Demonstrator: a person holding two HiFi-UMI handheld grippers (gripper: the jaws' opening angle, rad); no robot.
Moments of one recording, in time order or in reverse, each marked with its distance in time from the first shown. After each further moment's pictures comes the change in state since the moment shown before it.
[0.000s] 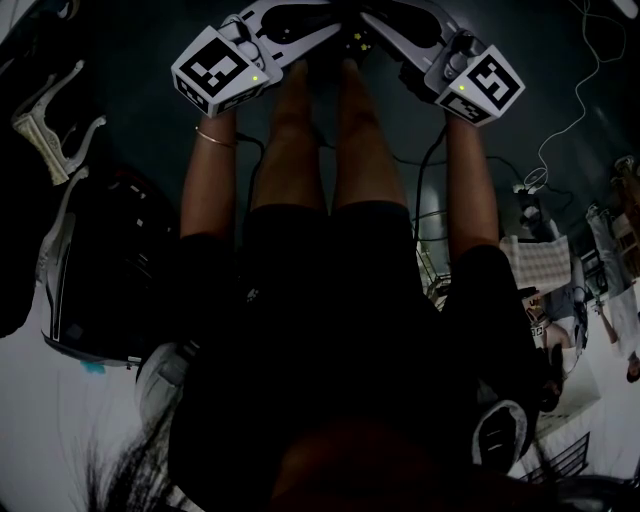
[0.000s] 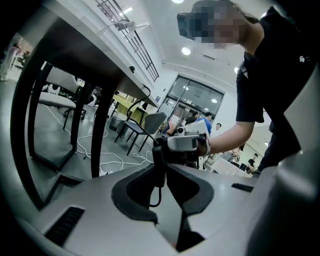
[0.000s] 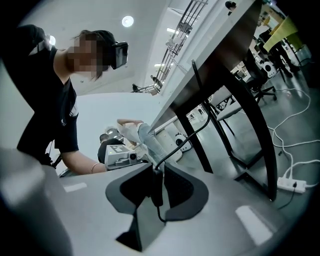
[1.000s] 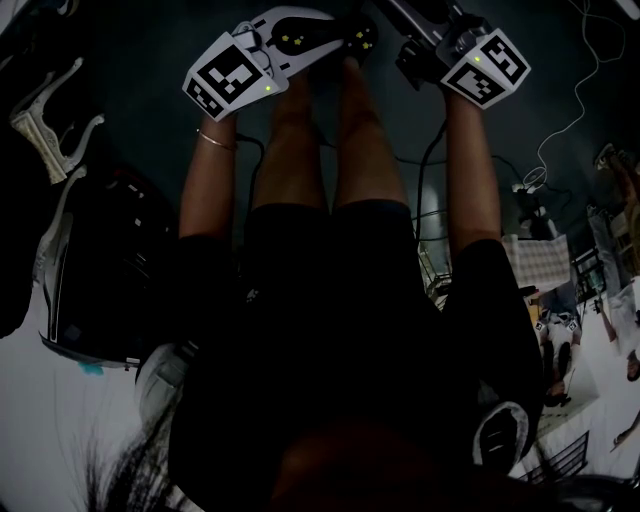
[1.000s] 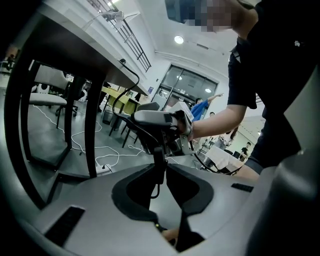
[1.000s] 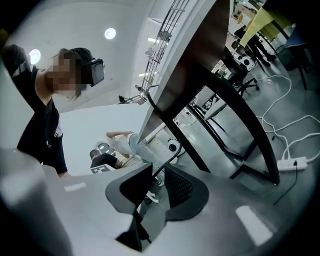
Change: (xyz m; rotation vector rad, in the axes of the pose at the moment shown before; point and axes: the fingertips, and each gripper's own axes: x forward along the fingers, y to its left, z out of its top) left arm 0.006 -0.019 -0.036 0.069 0.131 -0.053; right arm 0.003 -0.038 0.018 0.174 -0.104 -0.082
